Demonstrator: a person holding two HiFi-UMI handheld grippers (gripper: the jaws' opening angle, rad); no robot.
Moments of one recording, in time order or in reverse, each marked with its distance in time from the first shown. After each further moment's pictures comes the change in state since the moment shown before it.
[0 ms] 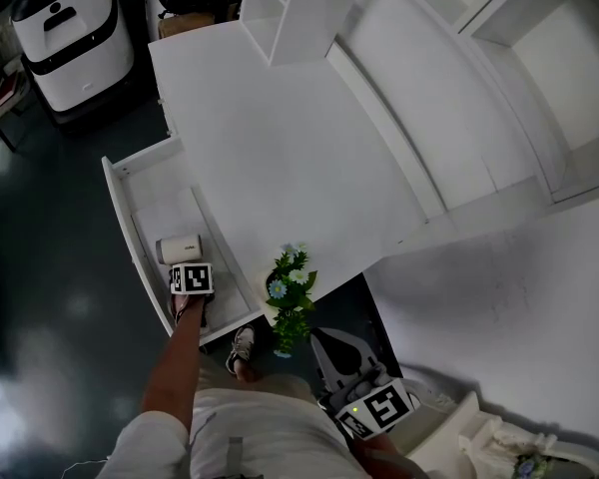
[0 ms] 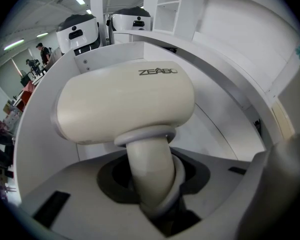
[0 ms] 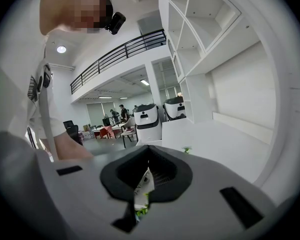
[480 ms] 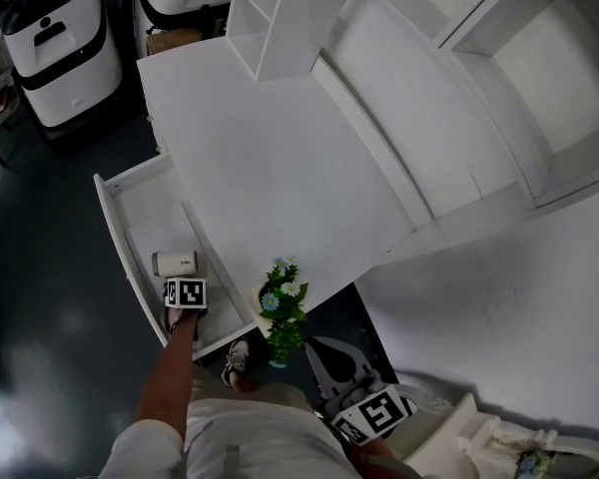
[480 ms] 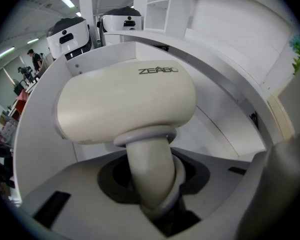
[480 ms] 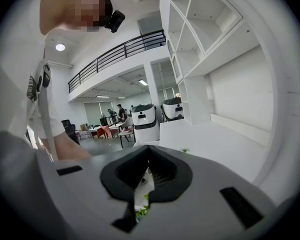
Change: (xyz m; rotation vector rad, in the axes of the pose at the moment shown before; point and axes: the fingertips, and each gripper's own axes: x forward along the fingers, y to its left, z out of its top) left arm 0.000 -0.004 0.002 0.078 0.014 -0.027; right arm -0.001 -0.002 0.006 -0.024 -0.008 -0.033
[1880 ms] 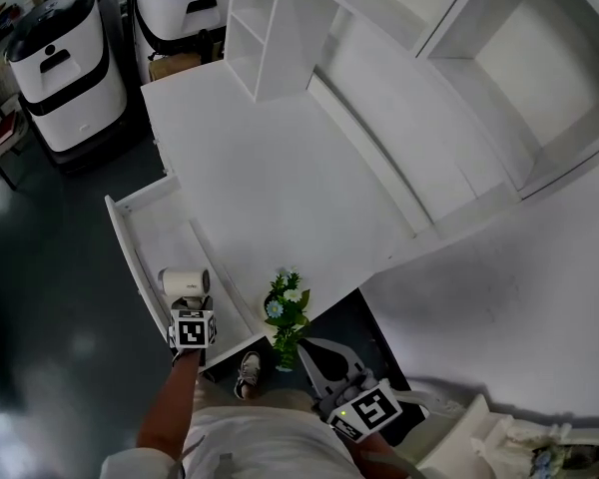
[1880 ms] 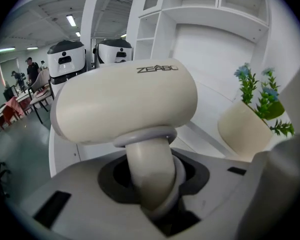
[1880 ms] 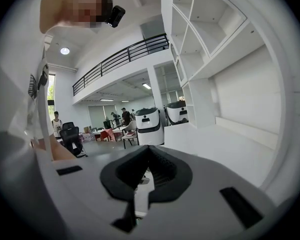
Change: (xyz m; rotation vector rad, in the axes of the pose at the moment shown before) left arm -0.086 -0.026 0.020 0.072 -0.286 -0.112; right arm 0.007 0.017 0.007 0.009 -0.041 0.041
